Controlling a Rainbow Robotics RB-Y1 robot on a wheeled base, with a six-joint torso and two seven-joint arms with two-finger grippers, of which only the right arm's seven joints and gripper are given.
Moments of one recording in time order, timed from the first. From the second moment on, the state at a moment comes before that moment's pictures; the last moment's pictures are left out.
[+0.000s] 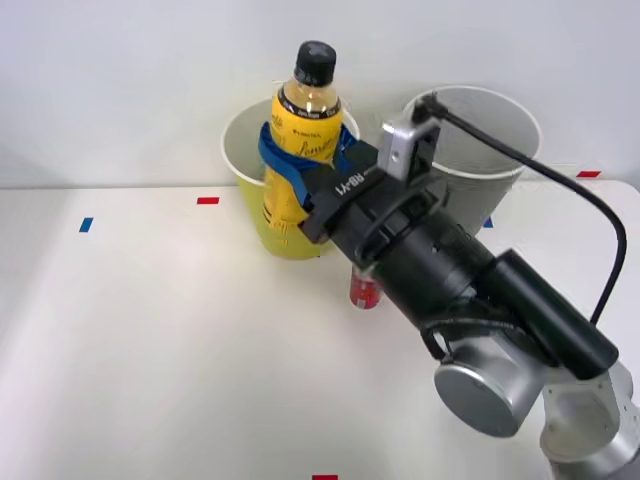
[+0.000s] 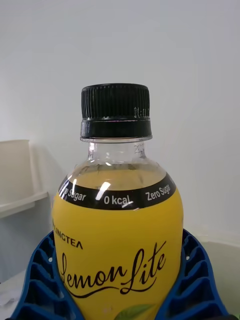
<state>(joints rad) -0.21 -0.35 0.50 -2.17 -0.51 0.17 1.58</state>
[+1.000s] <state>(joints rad) -0.75 -0.14 0.43 -1.39 -0.48 -0.02 1.58</state>
